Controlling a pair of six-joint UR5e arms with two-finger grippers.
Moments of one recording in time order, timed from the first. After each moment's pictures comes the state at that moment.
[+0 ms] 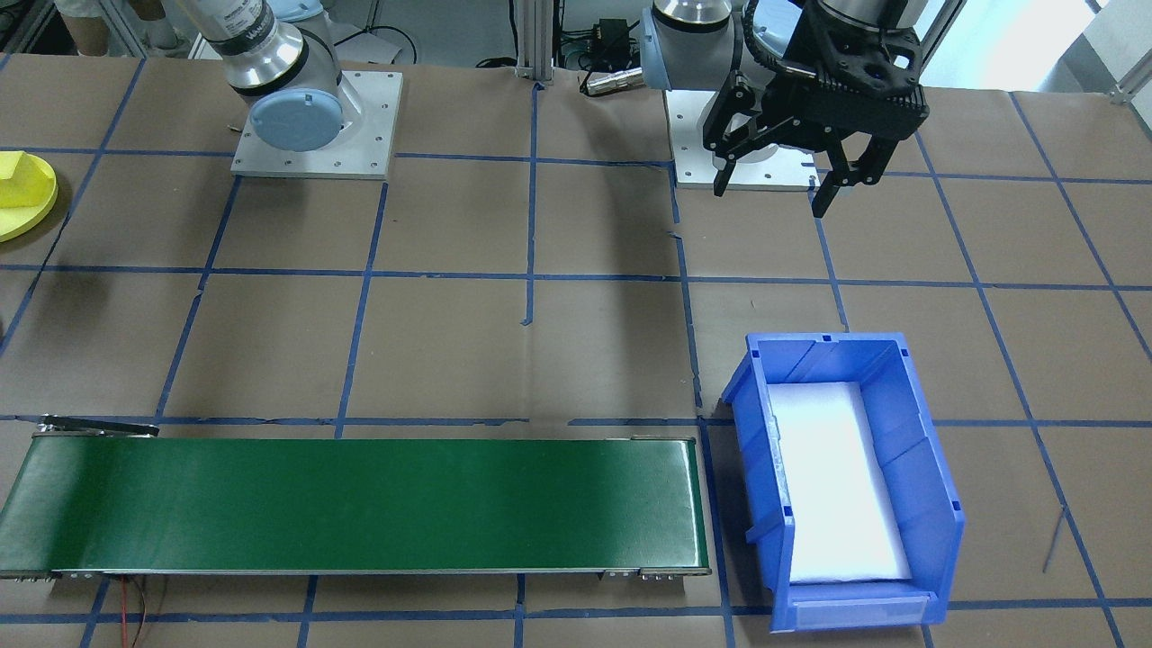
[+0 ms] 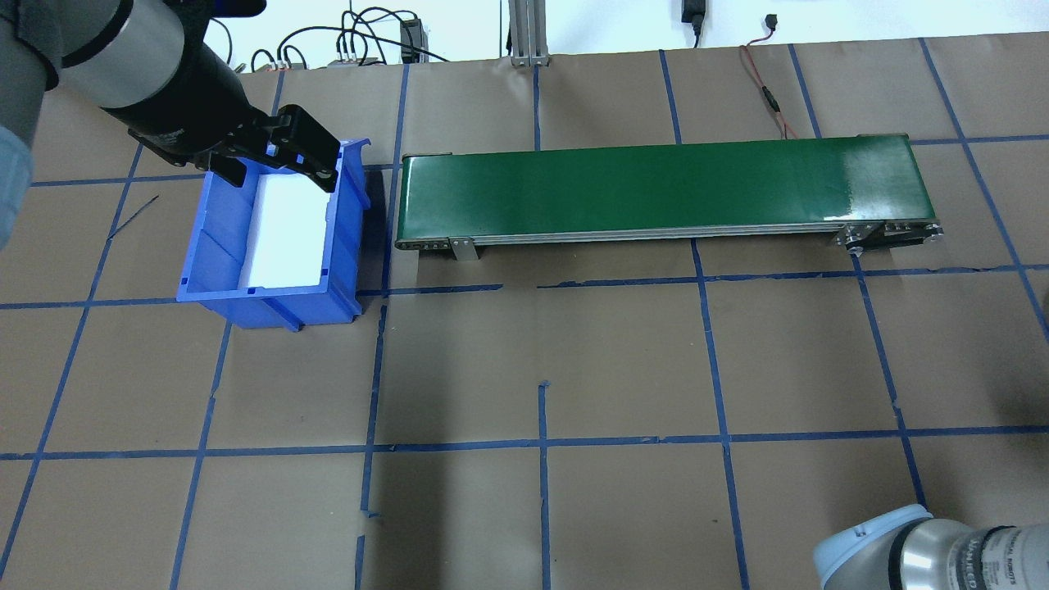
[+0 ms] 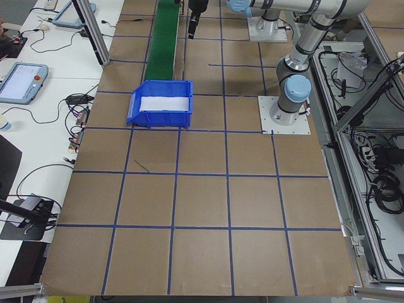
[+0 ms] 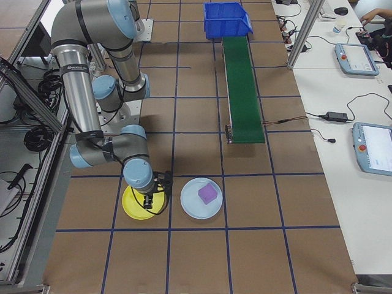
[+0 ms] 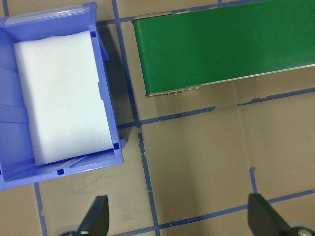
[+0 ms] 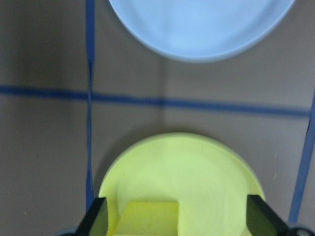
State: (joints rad) left arm -1.56 -1.45 -1.61 -1.47 1.47 0.17; right arm 0.35 -1.33 1.78 -1.92 -1.58 -1.34
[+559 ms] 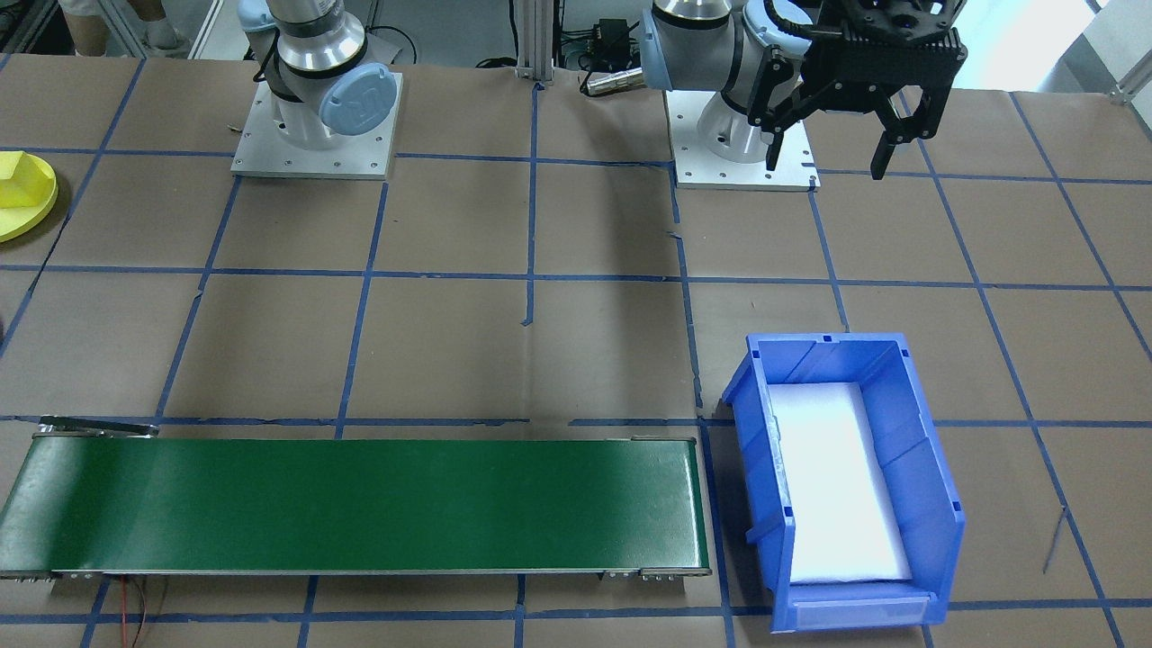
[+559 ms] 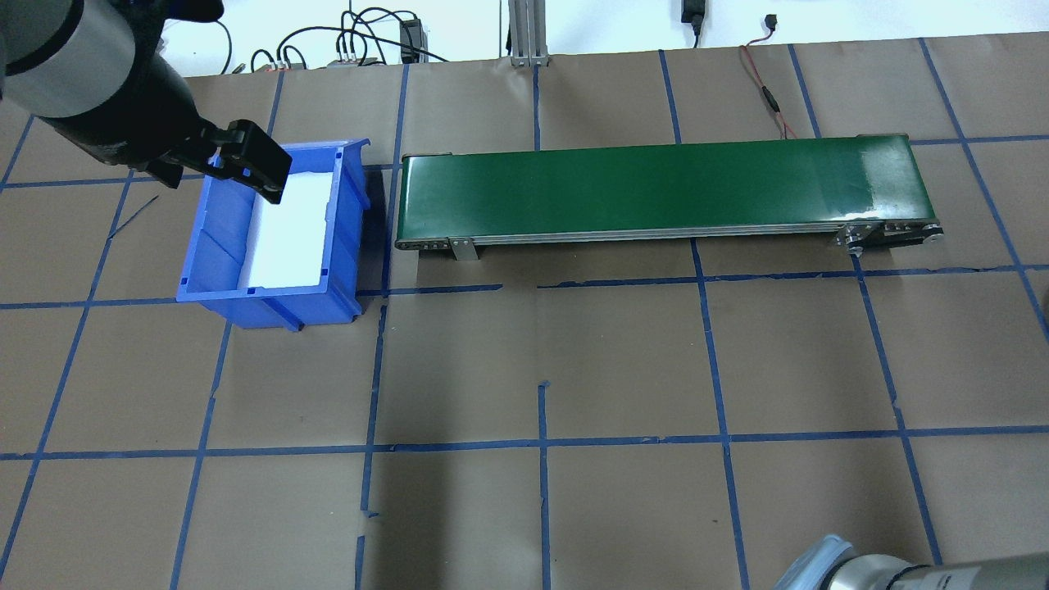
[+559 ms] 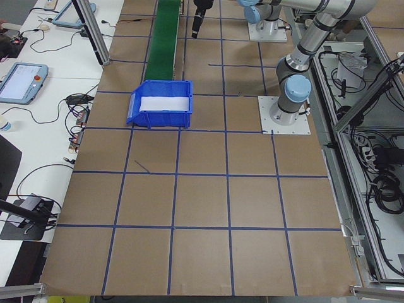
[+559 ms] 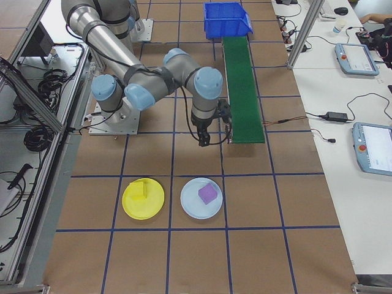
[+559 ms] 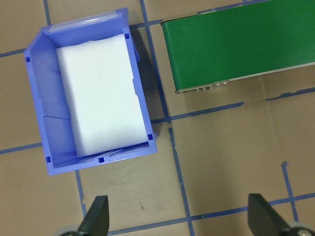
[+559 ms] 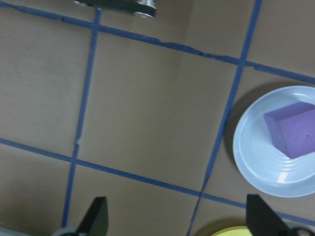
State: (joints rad) left arm -1.56 -1.40 -1.63 -1.51 1.66 0.21; right arm 0.79 -1.51 1.63 -1.56 -1.57 -1.00
